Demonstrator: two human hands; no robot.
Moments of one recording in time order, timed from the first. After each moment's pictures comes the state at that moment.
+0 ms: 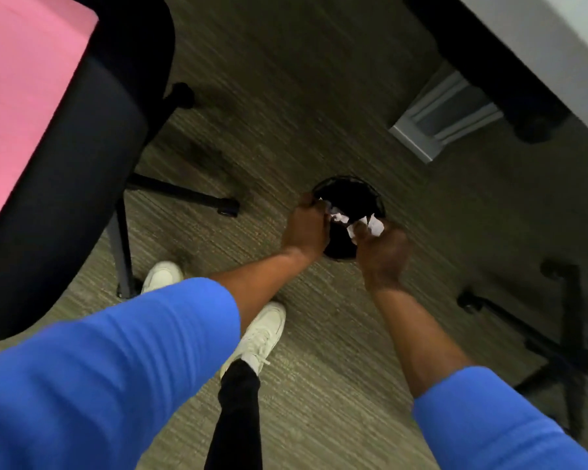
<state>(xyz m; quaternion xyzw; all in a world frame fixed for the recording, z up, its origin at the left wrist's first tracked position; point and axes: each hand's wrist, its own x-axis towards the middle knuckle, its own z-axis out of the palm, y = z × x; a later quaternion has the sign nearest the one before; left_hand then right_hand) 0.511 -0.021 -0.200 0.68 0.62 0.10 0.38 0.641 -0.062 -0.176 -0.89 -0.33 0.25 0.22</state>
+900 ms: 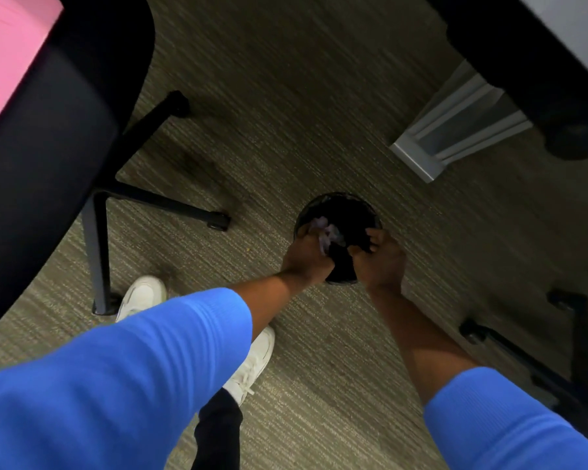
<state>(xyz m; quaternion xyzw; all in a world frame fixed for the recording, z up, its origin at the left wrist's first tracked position) 0.544 -0.027 -0.282 0.56 0.64 0.07 0.52 0.684 -0.046 -0.238 -0.86 -0.39 0.28 0.14</state>
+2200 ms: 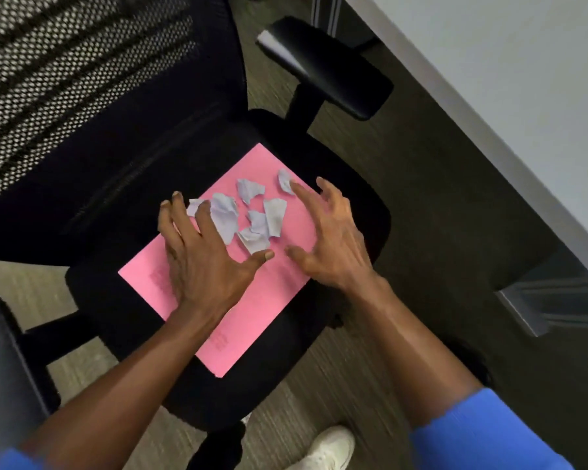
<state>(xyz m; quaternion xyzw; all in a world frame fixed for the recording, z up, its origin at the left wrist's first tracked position) 0.090 0.067 -0.016 0.47 0.86 0.16 0.09 0.270 0.168 -0.018 -0.50 -0.80 0.32 0.08</state>
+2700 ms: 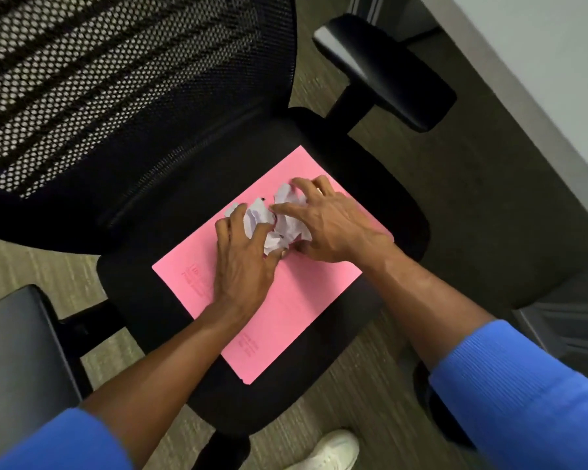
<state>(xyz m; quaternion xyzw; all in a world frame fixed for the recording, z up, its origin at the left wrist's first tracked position) 0.062 0.071 -0.059 0.53 0.82 0.19 0.14 0.193 0.218 -0.032 -0.28 -0.95 0.12 -0.09</state>
